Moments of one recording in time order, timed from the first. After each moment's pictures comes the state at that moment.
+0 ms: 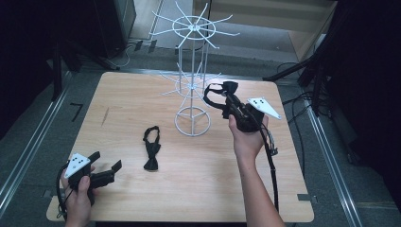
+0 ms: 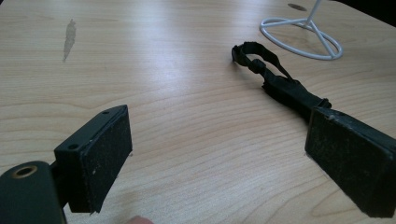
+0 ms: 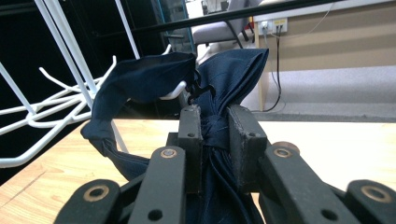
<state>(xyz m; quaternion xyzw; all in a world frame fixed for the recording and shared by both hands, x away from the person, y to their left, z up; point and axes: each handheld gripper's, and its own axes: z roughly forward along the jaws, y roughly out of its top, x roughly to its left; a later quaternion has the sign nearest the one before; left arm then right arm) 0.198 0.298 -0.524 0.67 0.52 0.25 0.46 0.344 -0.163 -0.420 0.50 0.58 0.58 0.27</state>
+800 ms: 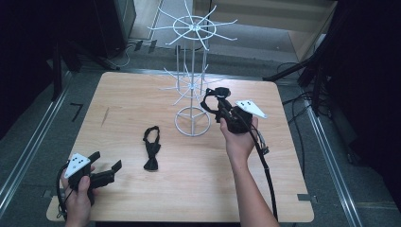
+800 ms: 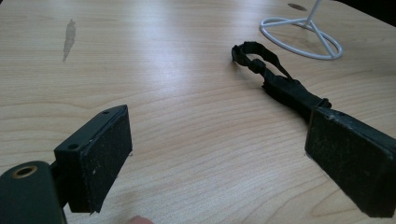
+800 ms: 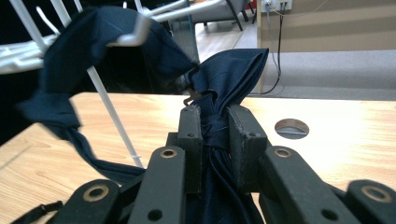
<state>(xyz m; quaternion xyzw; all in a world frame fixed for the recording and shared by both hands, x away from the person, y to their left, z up) 0.198 0.298 -0.524 0.67 0.52 0.25 0.46 0.355 -0.143 -0.446 0.51 0.61 0.54 0.27</state>
